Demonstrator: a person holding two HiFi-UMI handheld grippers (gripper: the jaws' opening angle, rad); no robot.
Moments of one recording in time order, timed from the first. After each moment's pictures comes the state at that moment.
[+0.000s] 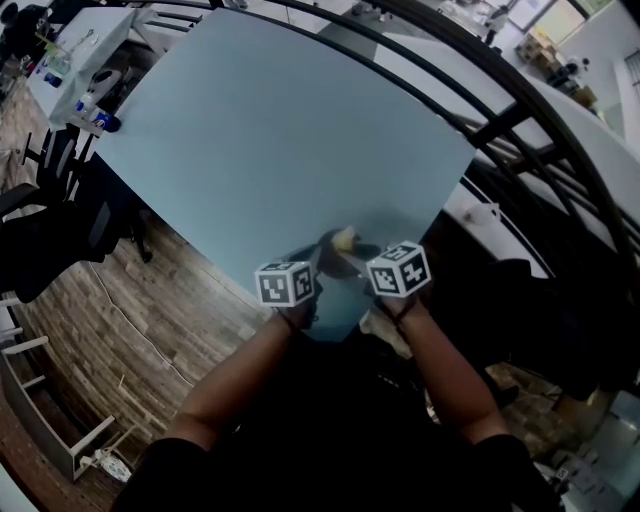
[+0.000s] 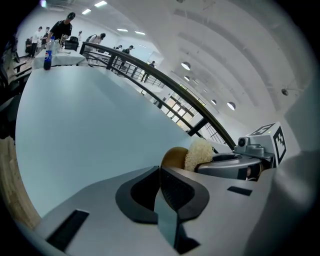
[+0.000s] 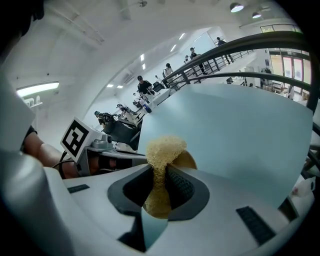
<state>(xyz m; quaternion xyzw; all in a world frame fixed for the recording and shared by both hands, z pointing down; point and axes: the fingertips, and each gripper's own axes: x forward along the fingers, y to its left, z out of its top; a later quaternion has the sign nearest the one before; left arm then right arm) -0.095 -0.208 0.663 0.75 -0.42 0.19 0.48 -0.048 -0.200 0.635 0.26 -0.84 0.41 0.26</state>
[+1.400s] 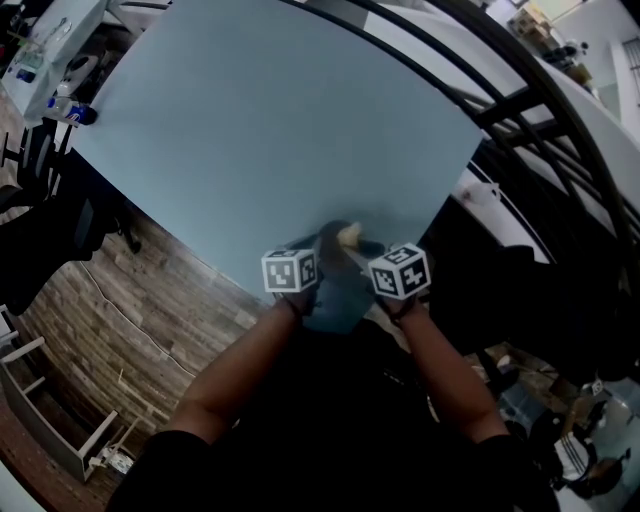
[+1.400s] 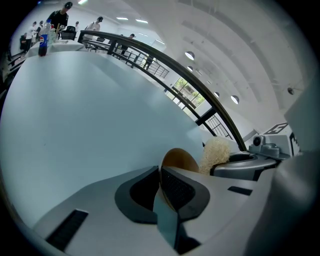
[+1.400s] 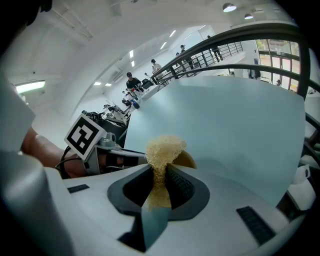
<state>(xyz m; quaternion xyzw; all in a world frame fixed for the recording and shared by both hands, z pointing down) -0.102 -0.219 0.742 0.74 -0.39 0.23 0.50 -0.045 -0.202 0.694 0.31 -0.80 0.43 0.29</state>
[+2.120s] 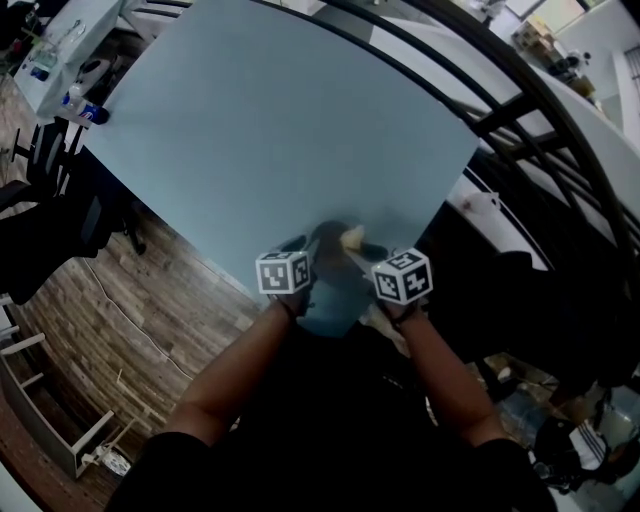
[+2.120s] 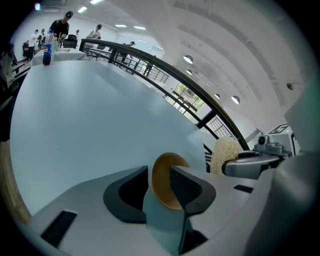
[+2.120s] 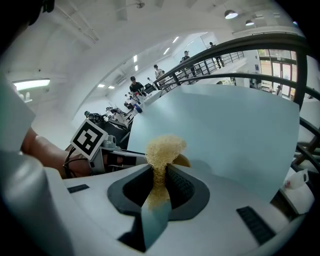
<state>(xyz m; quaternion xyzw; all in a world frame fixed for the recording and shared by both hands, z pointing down) -0.113 -0.216 0.727 0.74 -0.42 0.22 0.48 -0.031 -0.194 0.670 0.31 -0.82 0.41 0.27</state>
